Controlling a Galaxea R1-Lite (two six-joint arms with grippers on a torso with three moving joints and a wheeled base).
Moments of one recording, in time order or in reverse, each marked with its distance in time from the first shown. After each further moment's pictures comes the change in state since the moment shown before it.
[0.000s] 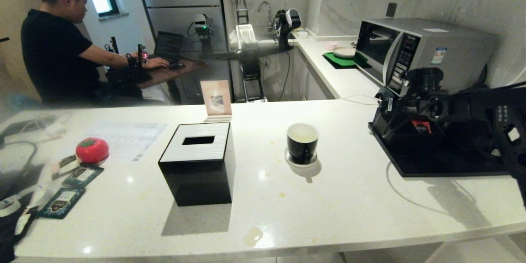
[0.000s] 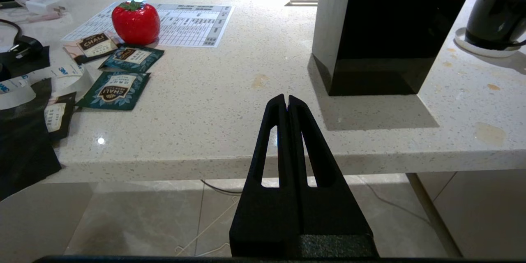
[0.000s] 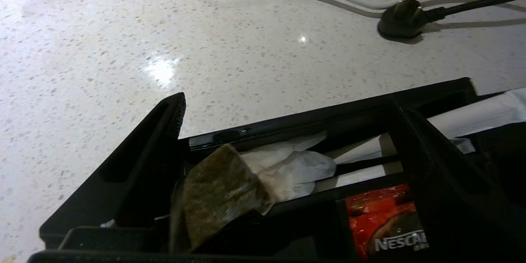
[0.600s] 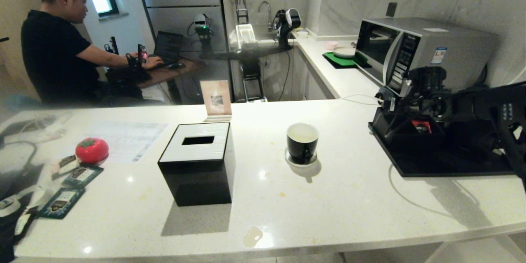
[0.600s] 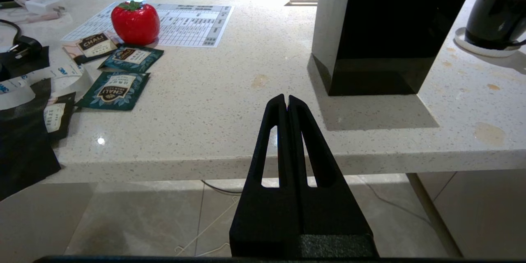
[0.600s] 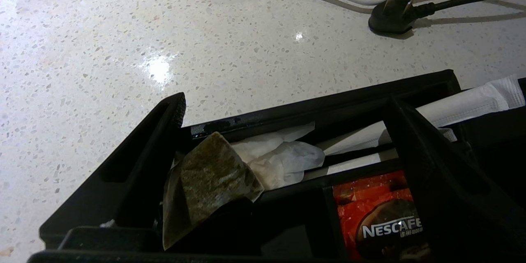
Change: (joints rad) left arm 0.000 0.000 0.000 0.000 -0.001 0.000; right arm 0.000 -0.026 0.032 -0.002 -0.007 -0.003
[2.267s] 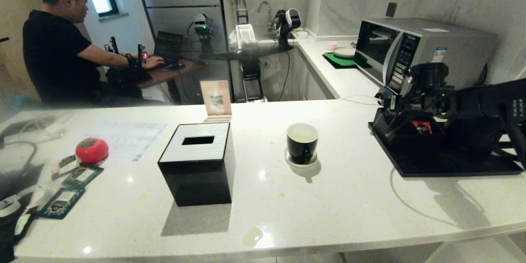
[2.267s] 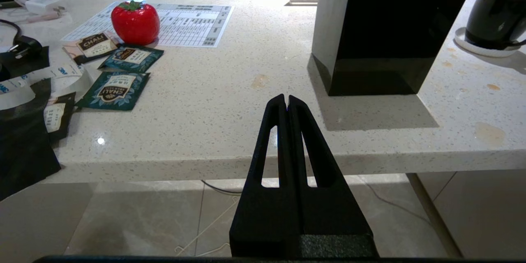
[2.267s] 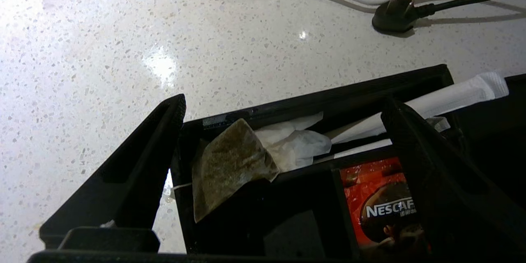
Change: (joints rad) left arm 0.000 0.000 0.000 0.000 0.000 0.000; right arm 0.015 -0.061 0.062 0.001 0.002 0.003
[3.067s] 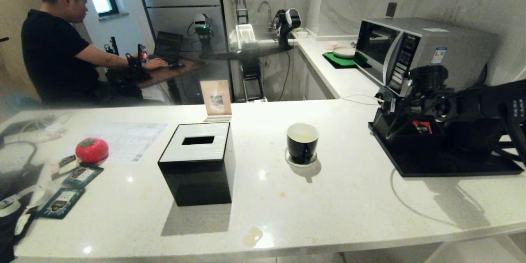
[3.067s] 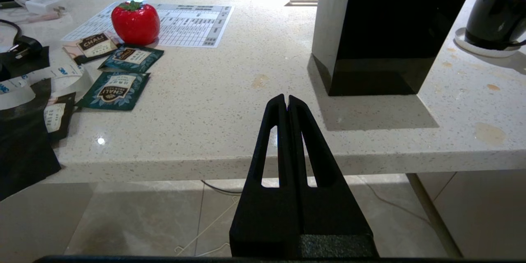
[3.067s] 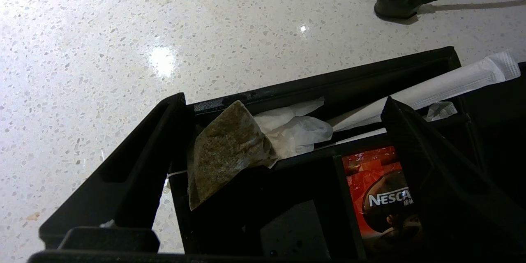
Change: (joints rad) left arm 0.000 0.000 0.000 -0.001 0.000 -0.001; right arm 0.000 -0.005 0.037 -0.009 0.000 0.004
